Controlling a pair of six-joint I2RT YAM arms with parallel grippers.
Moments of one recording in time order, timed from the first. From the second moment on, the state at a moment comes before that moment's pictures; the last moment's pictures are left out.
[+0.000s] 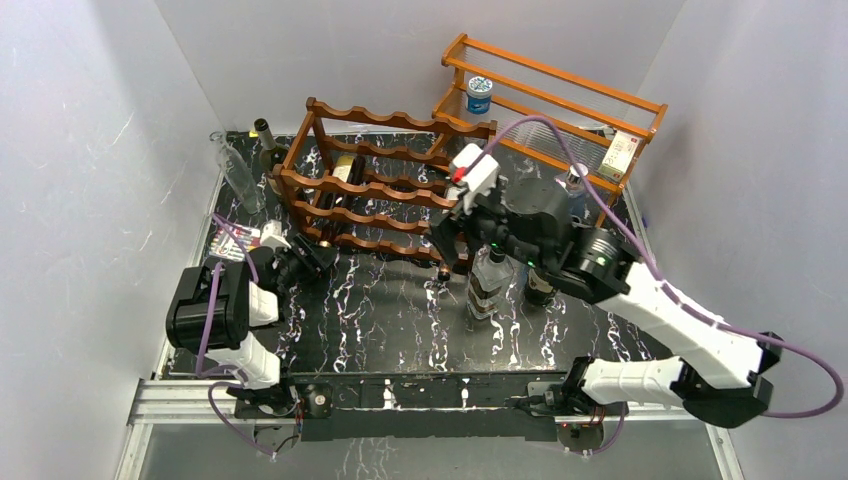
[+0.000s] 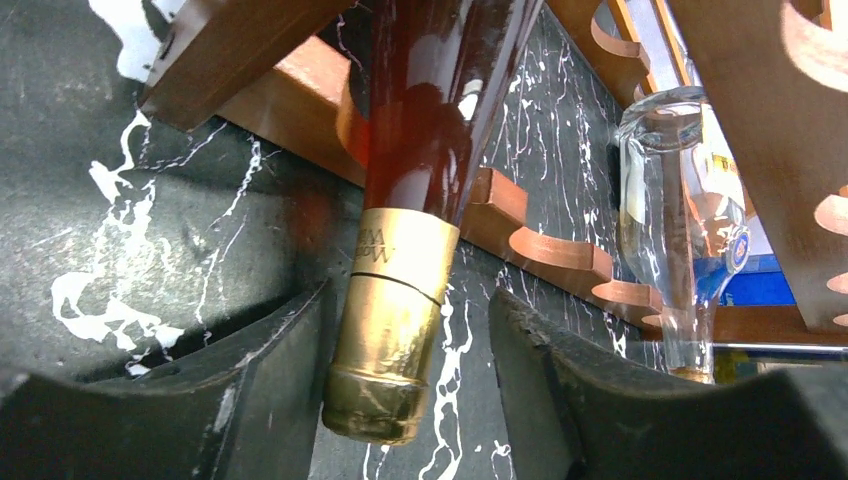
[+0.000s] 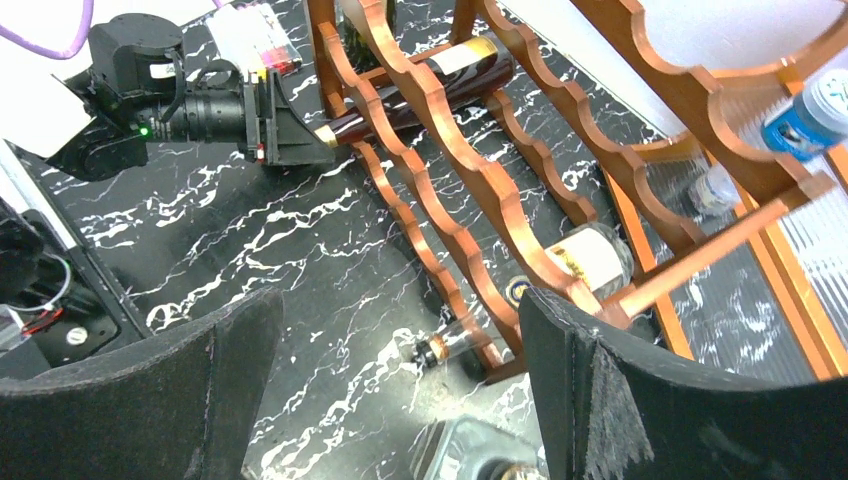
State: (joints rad) left arm 0.11 1.61 0.25 0.97 0.49 -0.66; right arm 1.06 1.09 1.42 -0.60 0.19 -0.03
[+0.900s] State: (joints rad) left arm 0.14 1.10 0.16 0.50 0.54 -0.84; right arm 0.91 1.98 2.03 -0.64 0.09 -0.36
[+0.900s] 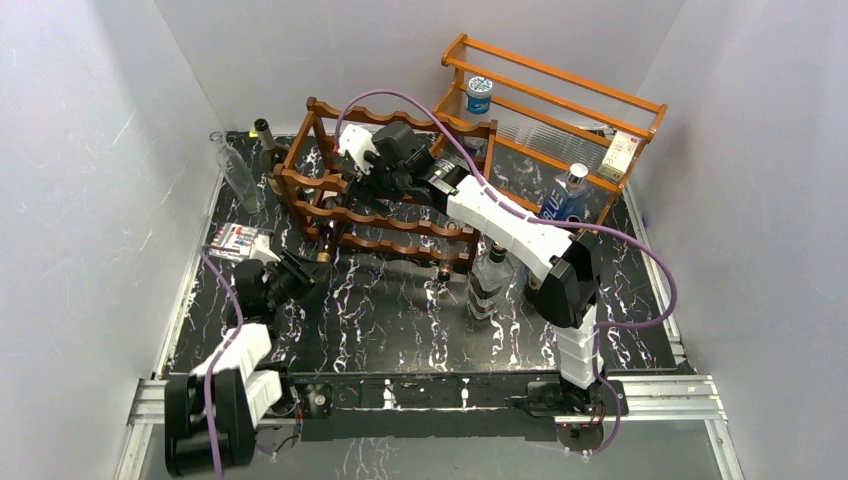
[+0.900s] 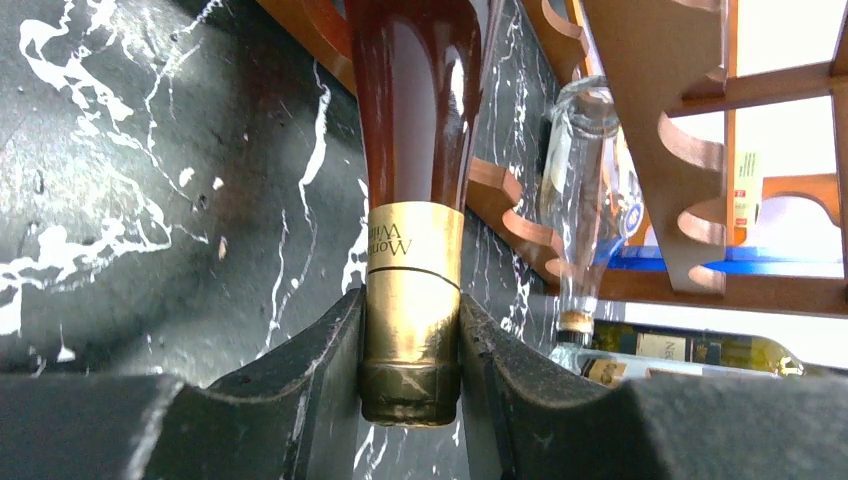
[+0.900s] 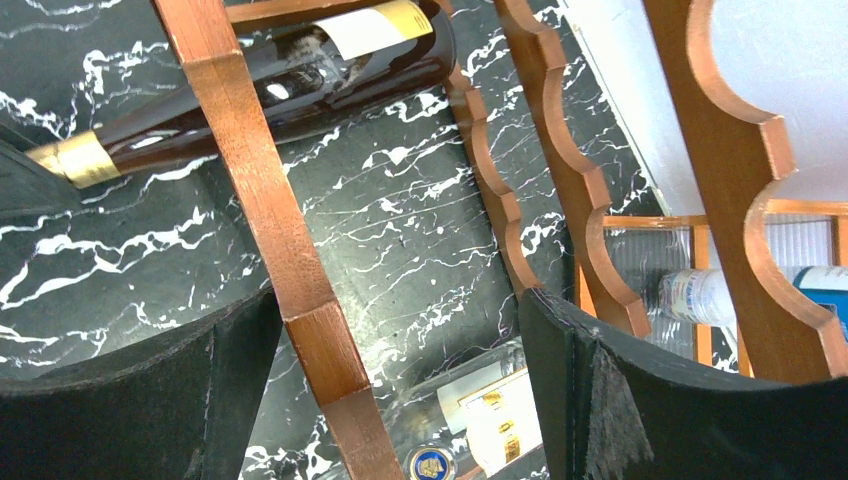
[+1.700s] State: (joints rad) left arm 0.11 0.62 0.68 -0.76 0.31 -0.68; right arm 0.88 2.01 2.03 -0.62 0.04 -0.34
